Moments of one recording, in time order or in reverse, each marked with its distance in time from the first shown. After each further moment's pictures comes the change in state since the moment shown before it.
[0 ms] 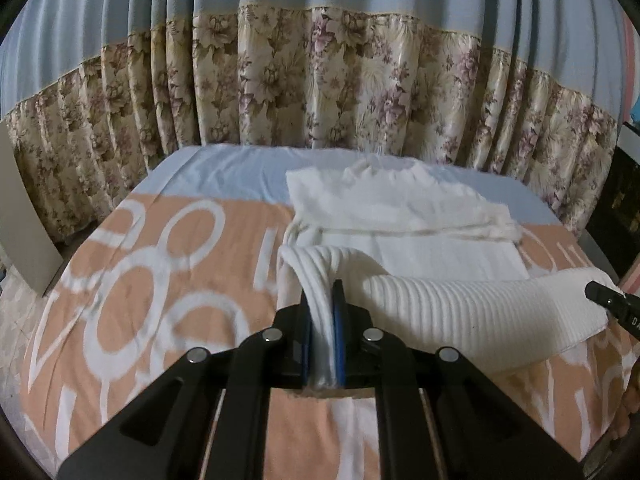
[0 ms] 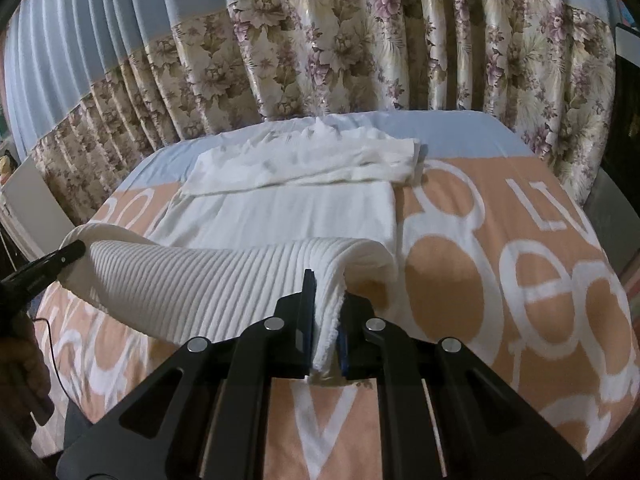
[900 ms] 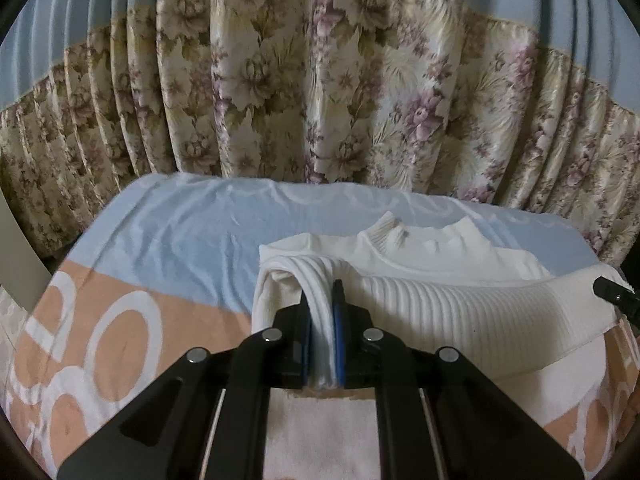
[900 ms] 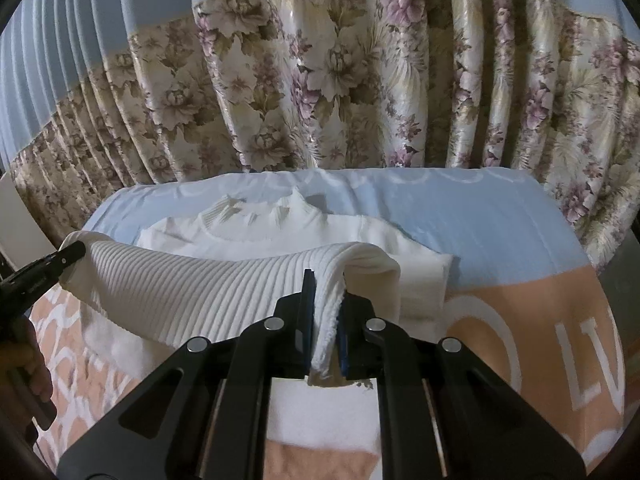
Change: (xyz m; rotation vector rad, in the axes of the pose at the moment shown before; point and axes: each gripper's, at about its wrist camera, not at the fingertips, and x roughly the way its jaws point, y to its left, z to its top) left arm 0.195 -0.002 0.118 -0.028 0.053 0.031; right arm 0.156 -0.029 0.162 -0.030 -0.004 -0.010
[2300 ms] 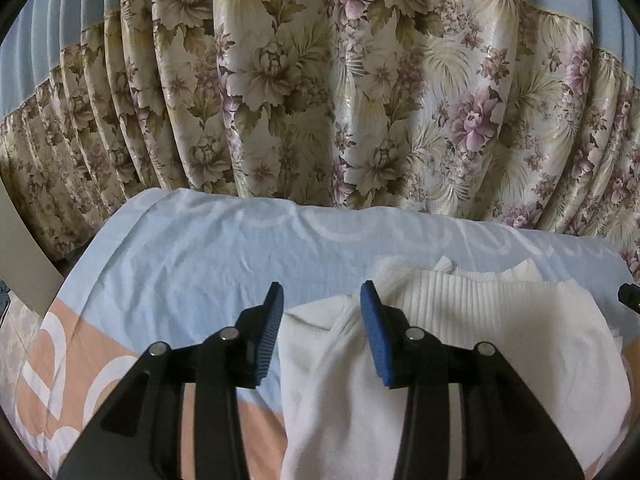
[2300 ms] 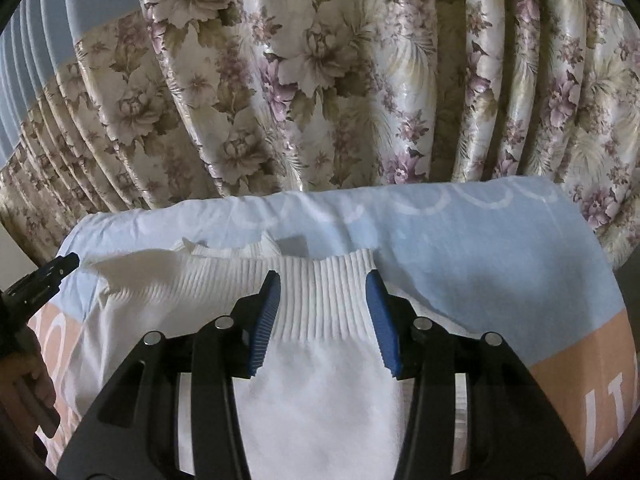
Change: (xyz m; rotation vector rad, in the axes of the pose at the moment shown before) left arm 0.070 0.019 0.052 -0.006 0.012 0.090; right arm 0.093 -0.016 0.066 0.064 0.056 -0.038
